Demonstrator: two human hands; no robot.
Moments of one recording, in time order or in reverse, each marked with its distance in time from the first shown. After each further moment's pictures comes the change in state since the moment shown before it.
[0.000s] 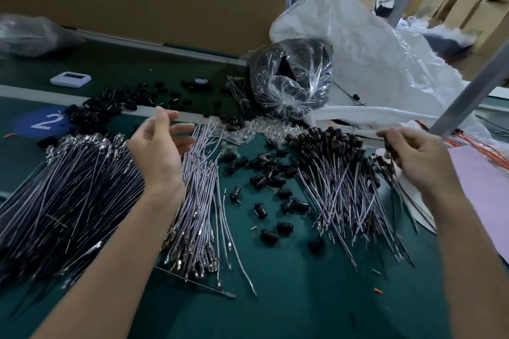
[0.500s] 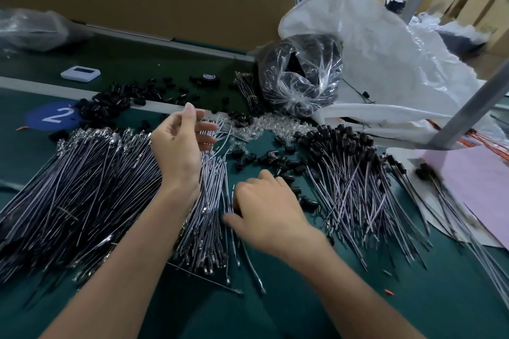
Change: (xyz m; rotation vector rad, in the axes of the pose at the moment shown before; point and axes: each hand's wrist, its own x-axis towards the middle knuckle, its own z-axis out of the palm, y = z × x) left_hand -0.004 -0.004 0.006 0.111 -0.074 0.041; right_hand -0.108 -0.085 0.156 -0.820 -0.702 -0.498
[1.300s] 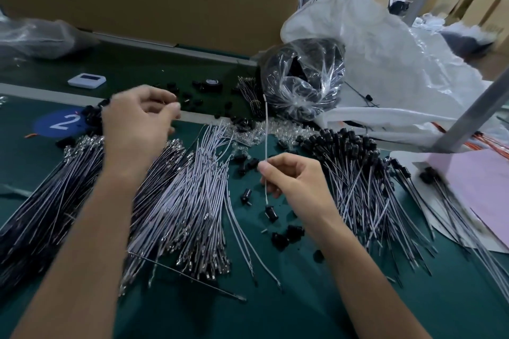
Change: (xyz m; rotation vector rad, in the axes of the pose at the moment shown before) left_hand 0.035 0.049 -0.040 0.584 -0.111 0.219; right_hand 0.003 0.045 -0.001 1.281 0.374 0.196
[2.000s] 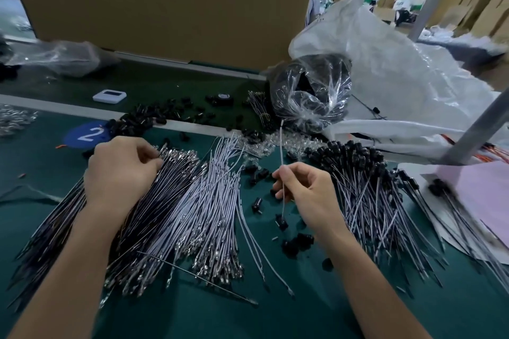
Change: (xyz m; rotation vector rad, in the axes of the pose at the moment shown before) left_hand -0.014 -0.033 -0.043 0.592 0.018 -0.025; right_hand 0.003 0.011 -0.001 0.000 0.059 -0.087
